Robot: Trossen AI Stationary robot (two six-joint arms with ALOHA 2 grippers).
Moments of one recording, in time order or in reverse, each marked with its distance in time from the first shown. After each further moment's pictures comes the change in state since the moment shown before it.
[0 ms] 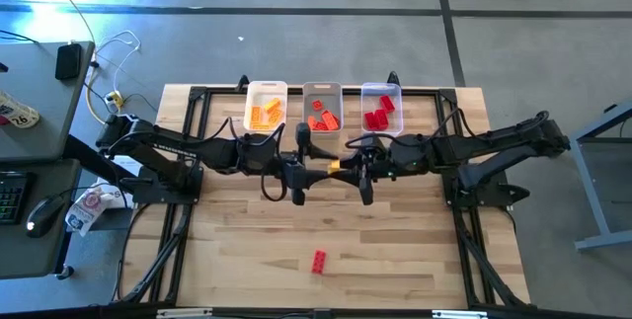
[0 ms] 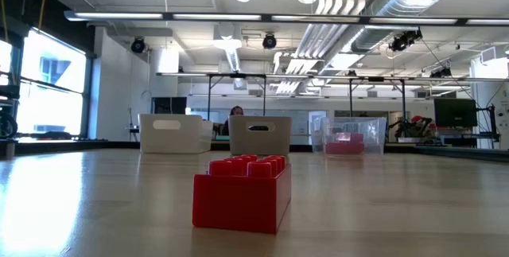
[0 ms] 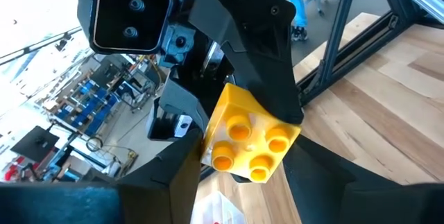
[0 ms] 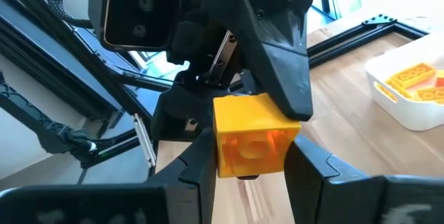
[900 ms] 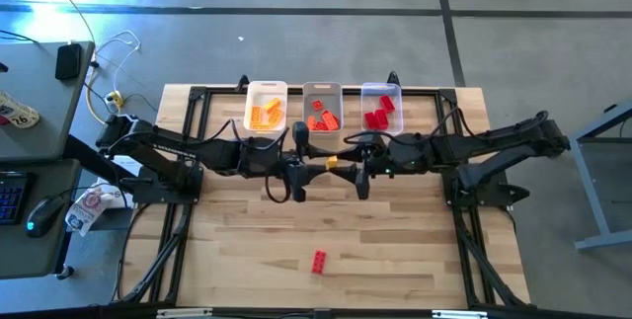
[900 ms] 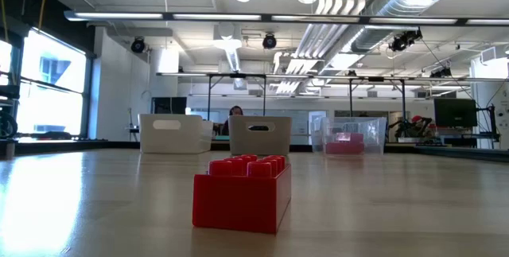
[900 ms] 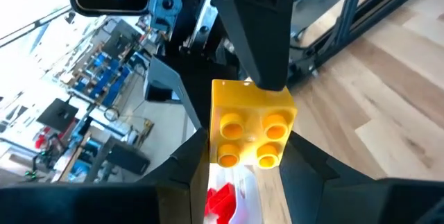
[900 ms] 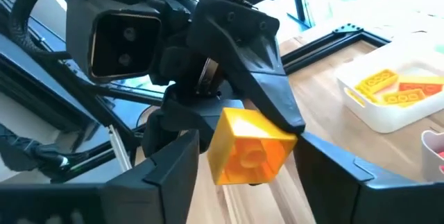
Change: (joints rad) left arm 0.000 0.000 0.000 -0.082 -0.135 0.017; right arm -0.001 0.002 -0.002 -0.004 0.078 -0.003
